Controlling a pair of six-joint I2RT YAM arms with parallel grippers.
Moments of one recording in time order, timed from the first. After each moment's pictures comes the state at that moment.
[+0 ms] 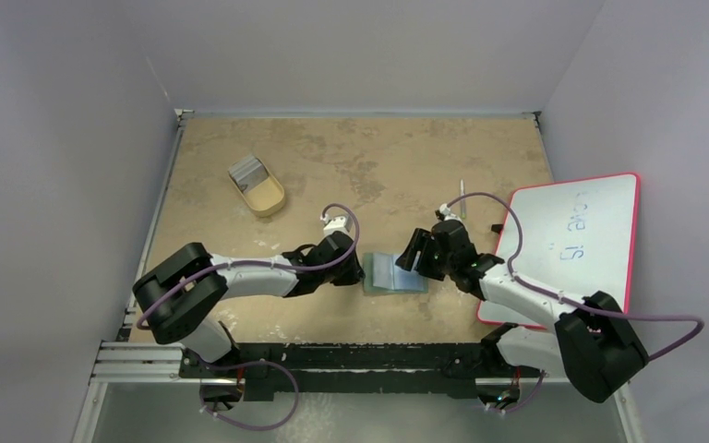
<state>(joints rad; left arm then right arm) -0.94 1.56 0.68 0.09 -0.14 -0.92 0.55 1.17 0.46 -0.10 -0.01 0.80</state>
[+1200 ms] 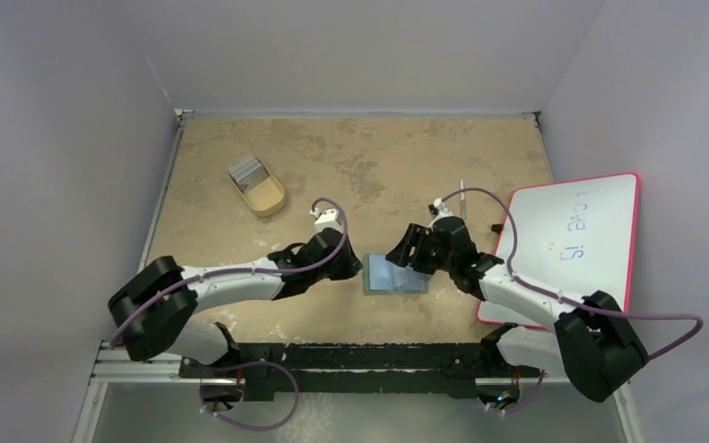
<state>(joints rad) -0.94 1.45 0.66 0.07 -0.18 -0.92 0.55 1.18 0.45 0.08 -0.17 0.80</state>
